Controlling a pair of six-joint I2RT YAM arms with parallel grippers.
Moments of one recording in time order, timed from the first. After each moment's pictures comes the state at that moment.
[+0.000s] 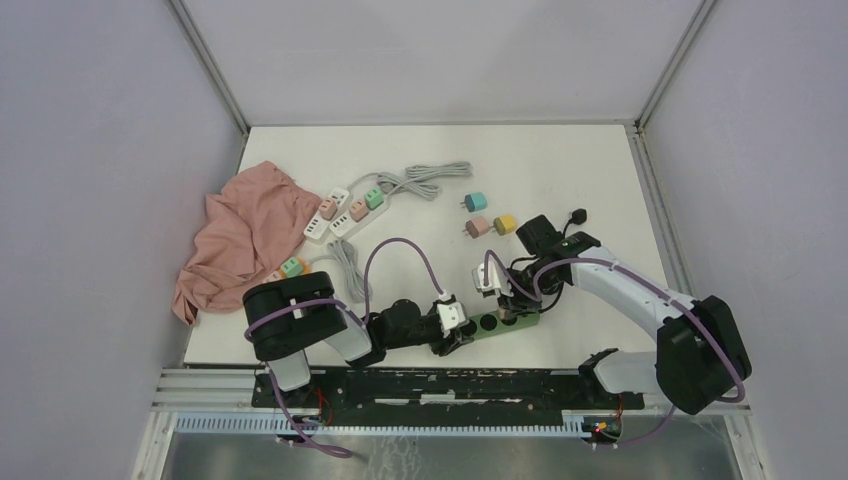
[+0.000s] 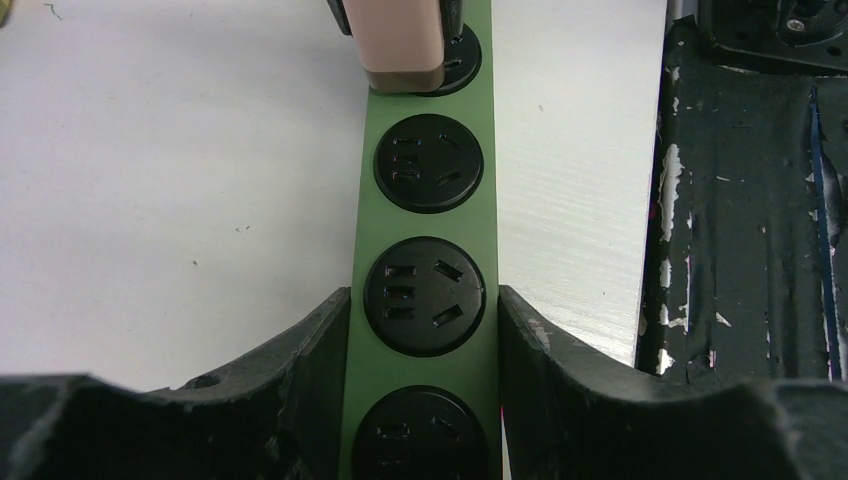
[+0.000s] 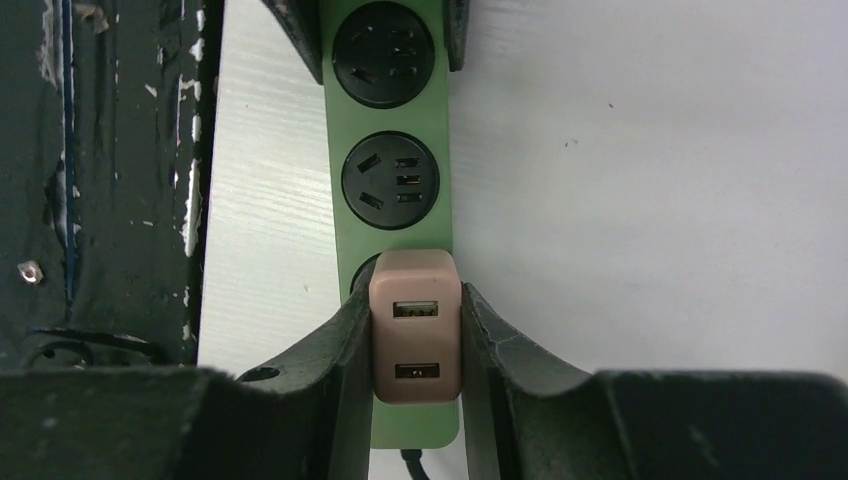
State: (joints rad) left arm -1.16 1.74 0.31 1.14 0.14 0.07; right arm 0.51 1.30 0.80 -0.85 -0.65 -1.18
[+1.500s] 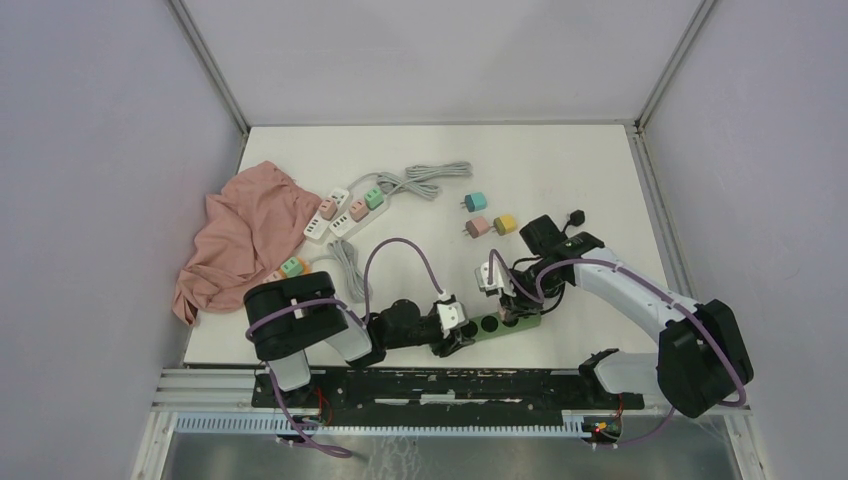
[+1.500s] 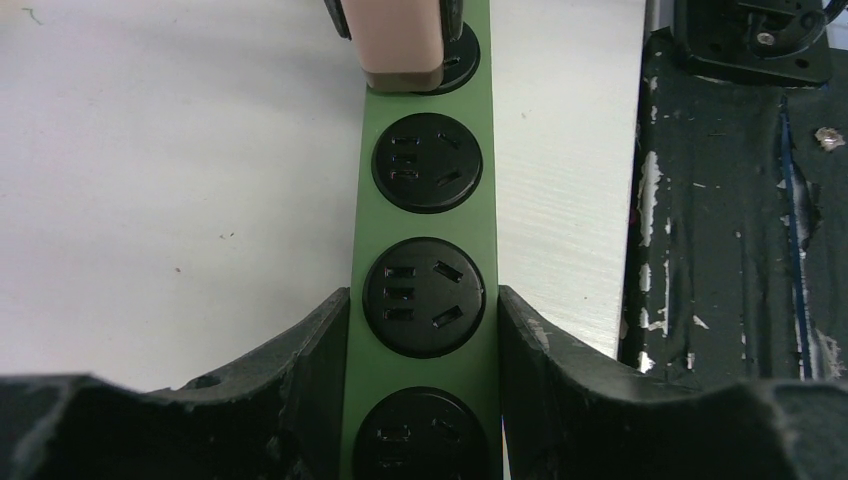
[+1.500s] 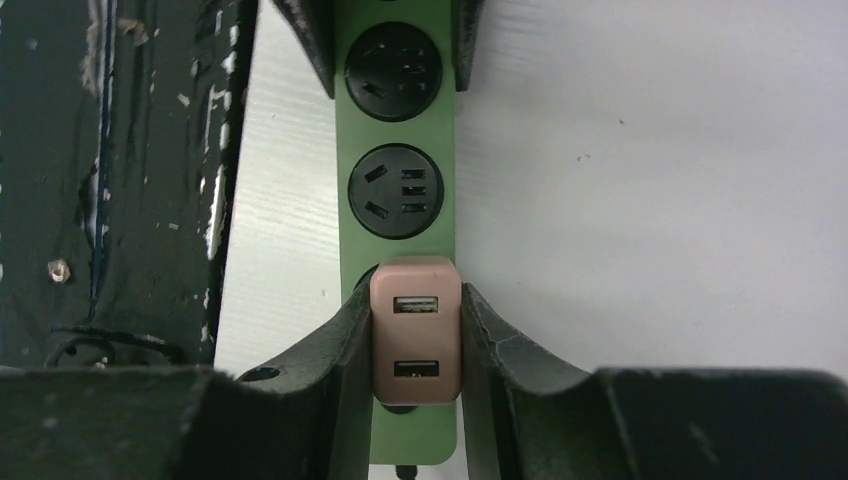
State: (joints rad) left arm -1.17 1.75 0.31 1.16 0.17 0.05; right arm 0.49 1.29 0.81 -0.91 -0.71 -1.24
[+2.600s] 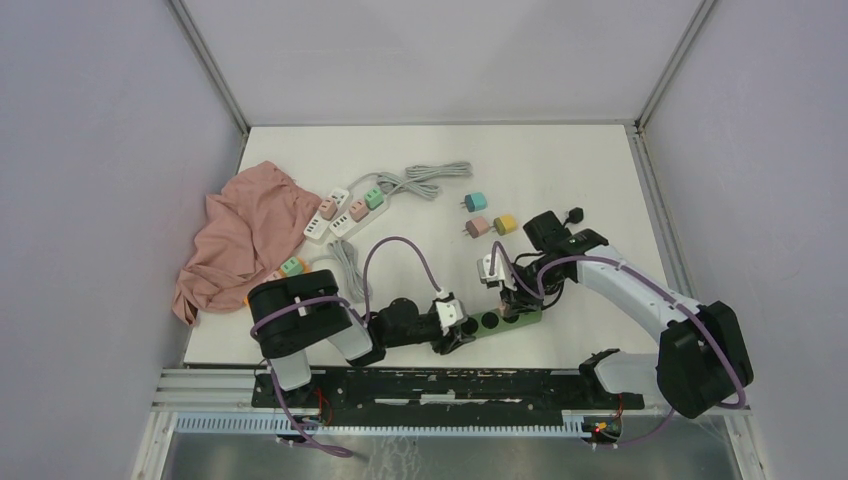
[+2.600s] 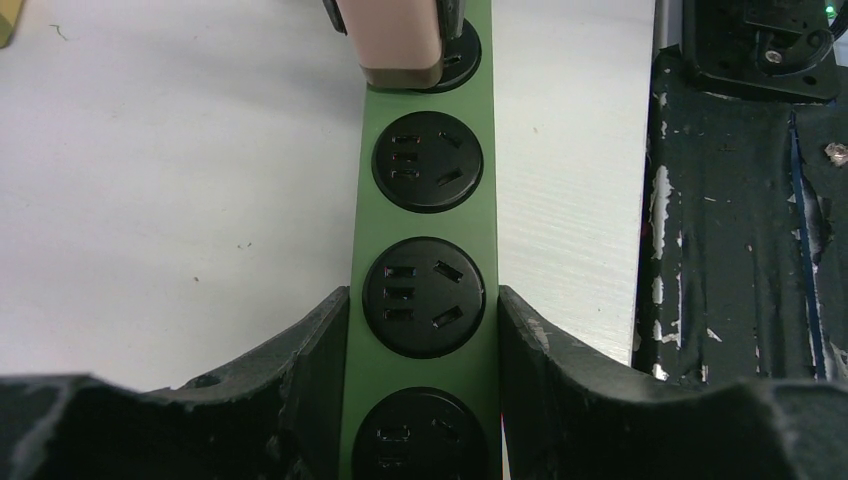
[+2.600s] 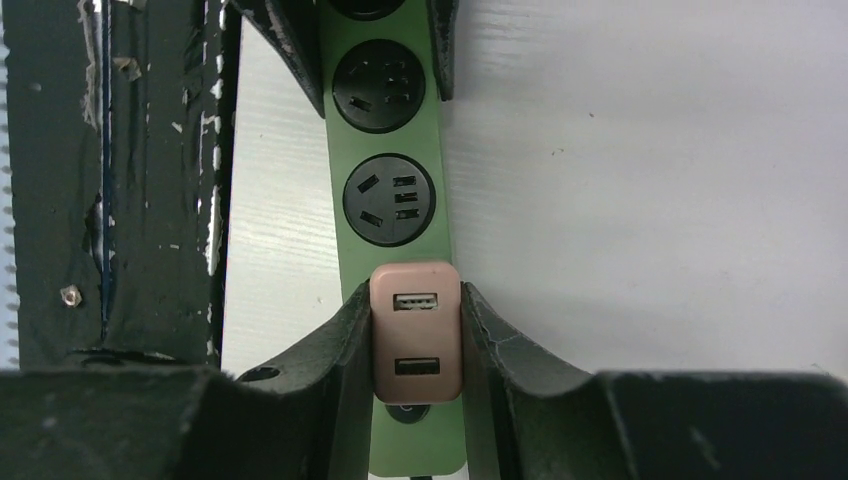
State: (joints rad) left arm -1.15 1.77 0.31 1.21 0.17 0.04; right arm 0.47 1.28 0.81 -0.84 -0.70 -1.06
